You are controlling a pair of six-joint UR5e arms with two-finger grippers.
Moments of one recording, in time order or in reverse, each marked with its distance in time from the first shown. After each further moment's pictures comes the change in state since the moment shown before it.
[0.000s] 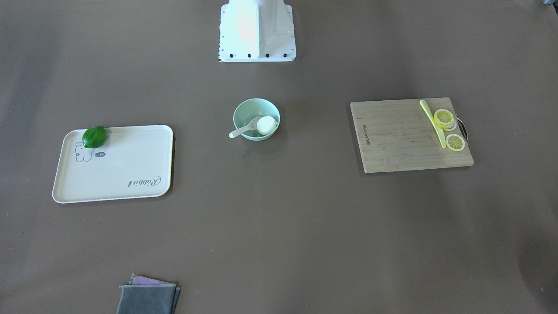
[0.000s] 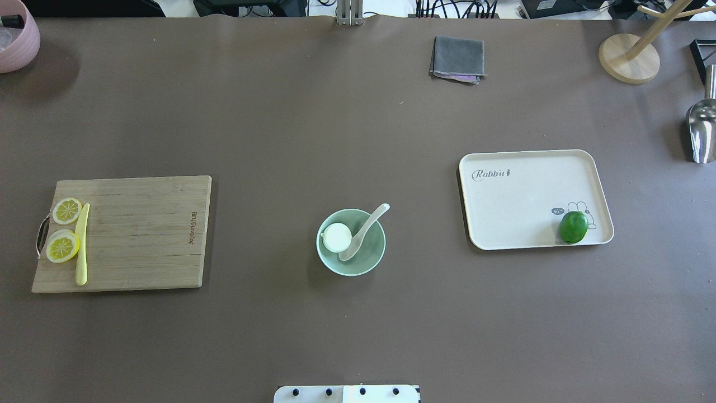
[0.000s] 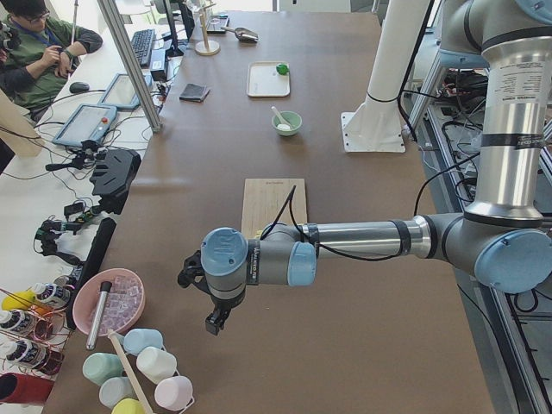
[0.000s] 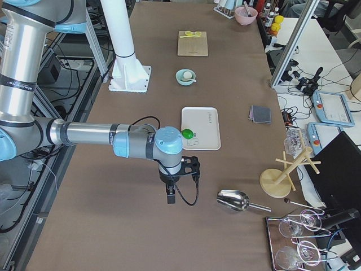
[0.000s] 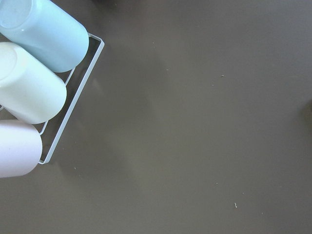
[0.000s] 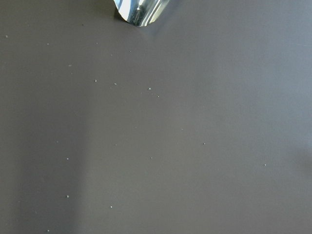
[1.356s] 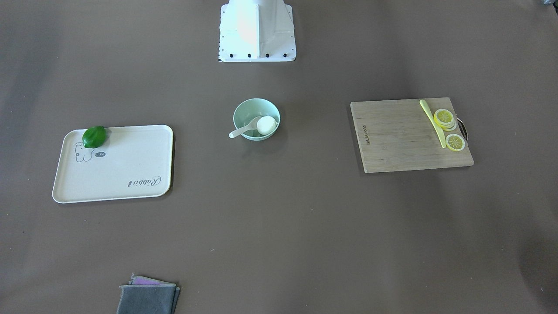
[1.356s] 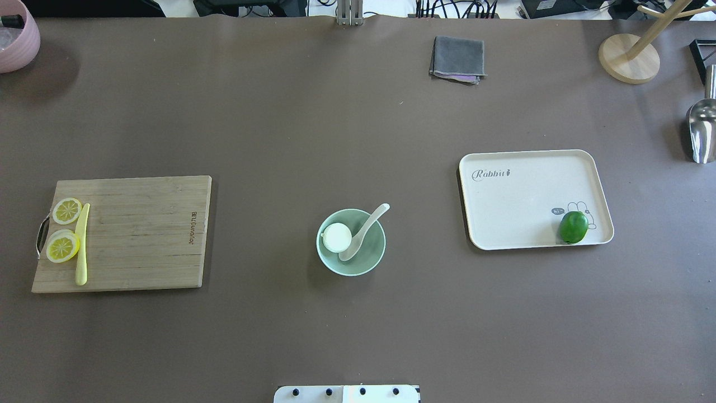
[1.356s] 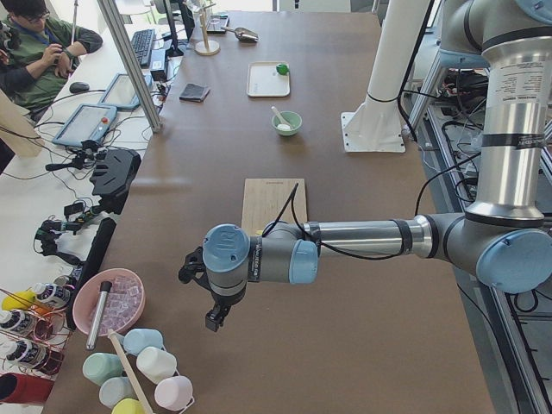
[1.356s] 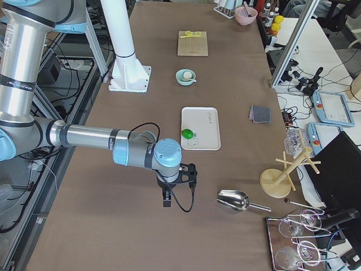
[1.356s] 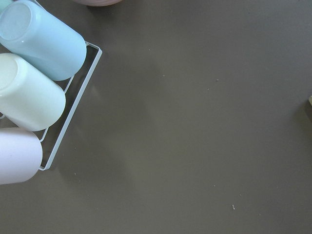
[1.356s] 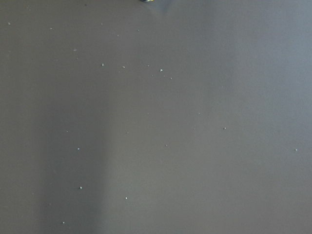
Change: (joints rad) left arm 0.000 0.007 -0.013 -0.006 -0.004 0.005; right arm -0.001 -0.004 -0.066 -0.001 0.087 0.000
